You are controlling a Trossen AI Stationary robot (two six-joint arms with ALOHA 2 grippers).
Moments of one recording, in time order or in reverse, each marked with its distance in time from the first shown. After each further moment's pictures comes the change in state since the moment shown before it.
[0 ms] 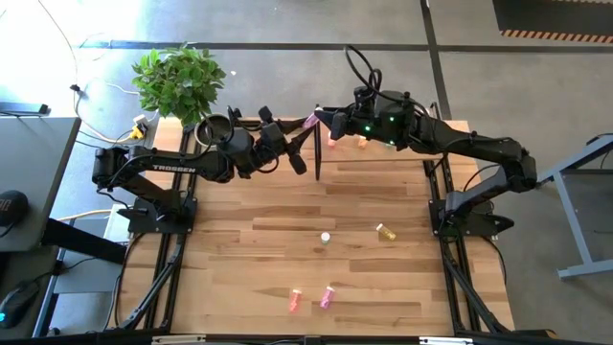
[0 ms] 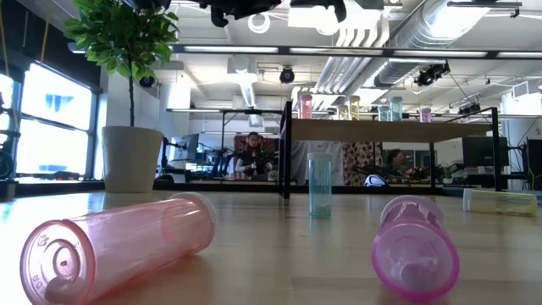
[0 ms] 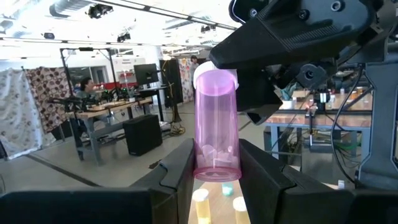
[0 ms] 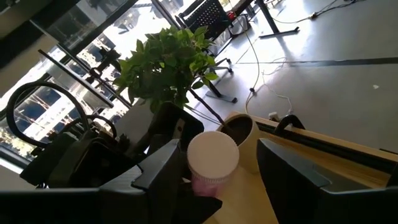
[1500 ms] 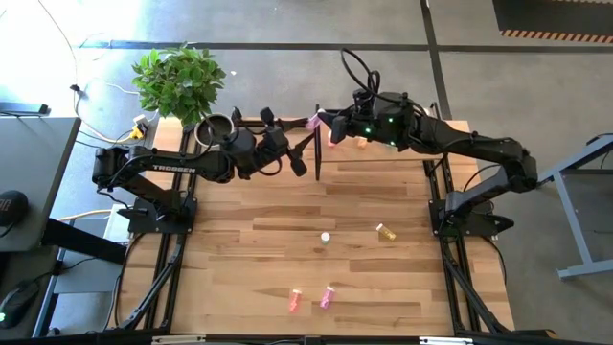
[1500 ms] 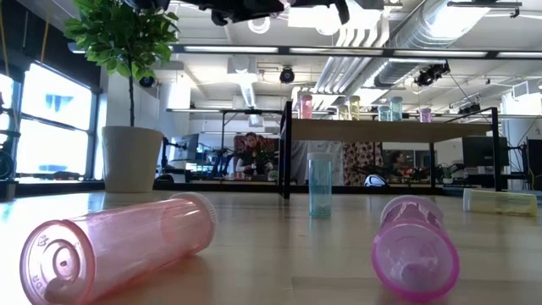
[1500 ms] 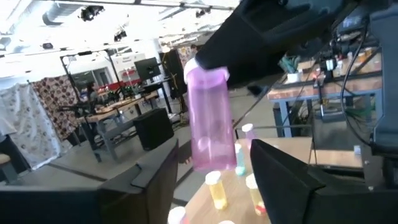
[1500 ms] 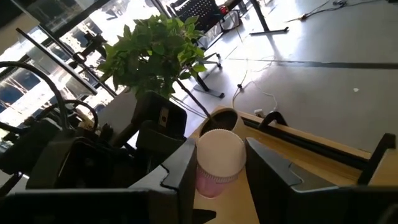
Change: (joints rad) left arm -0.001 0.001 0.001 -0.068 -0.006 0.122; right arm -0.003 -0.008 -0.001 -0.055 0.017 -0.059
